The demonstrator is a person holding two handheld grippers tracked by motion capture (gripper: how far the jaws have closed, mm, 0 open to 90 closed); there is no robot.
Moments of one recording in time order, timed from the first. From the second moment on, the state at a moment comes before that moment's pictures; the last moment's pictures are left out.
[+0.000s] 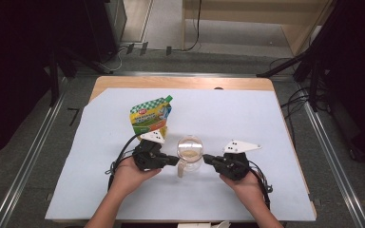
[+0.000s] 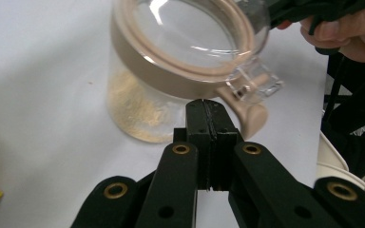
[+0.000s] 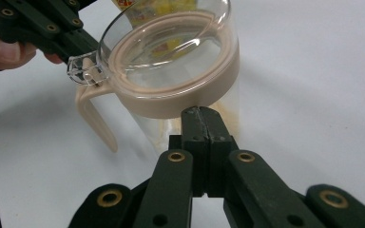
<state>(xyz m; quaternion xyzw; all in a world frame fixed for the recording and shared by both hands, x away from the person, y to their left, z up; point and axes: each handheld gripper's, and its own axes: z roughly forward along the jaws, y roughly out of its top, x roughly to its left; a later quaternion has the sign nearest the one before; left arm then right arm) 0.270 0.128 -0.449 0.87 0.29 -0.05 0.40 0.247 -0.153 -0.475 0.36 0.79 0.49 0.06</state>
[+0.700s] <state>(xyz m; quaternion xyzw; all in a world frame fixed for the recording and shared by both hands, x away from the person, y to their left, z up) 0.264 0.118 -0.450 0.87 0.28 -0.05 0.39 0.250 -0.155 -0.476 0.37 0.79 0.48 0.08</state>
